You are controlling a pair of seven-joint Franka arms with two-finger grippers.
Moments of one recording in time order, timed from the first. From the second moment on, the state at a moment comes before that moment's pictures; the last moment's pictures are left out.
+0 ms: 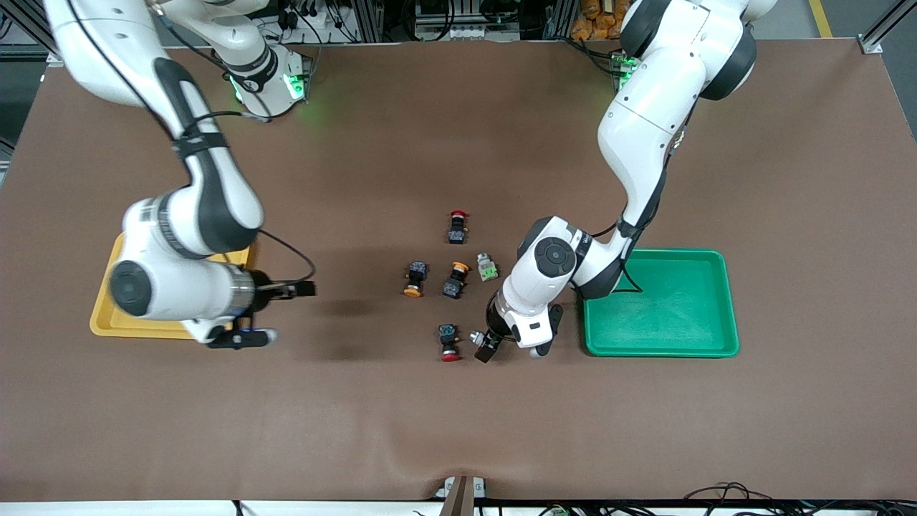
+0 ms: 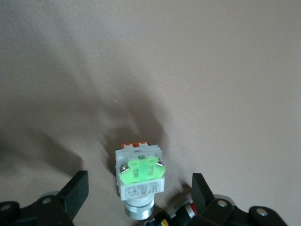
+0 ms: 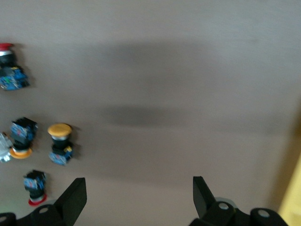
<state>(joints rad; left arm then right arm) -0.46 0.99 -0.18 -1.31 0.03 2.65 -1.65 0.18 0.56 0.09 -1.52 0.23 1.90 0.13</state>
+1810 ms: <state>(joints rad) 0.16 0.48 -0.39 -1.81 0.03 2.29 -0.80 0.53 0.73 0.01 -1.69 0.56 2.38 0.35</state>
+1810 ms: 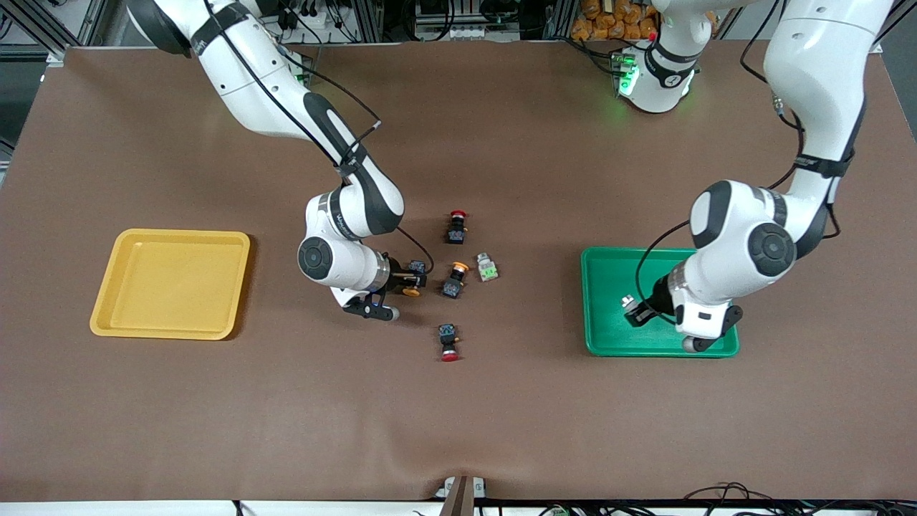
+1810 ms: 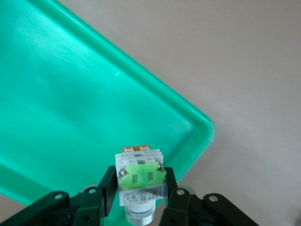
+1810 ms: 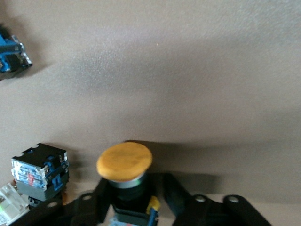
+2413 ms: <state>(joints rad) 0.30 0.47 -0.39 -1.93 0.03 2.29 -0.64 0.51 0.73 -0.02 -1.67 0.57 2.26 0.34</state>
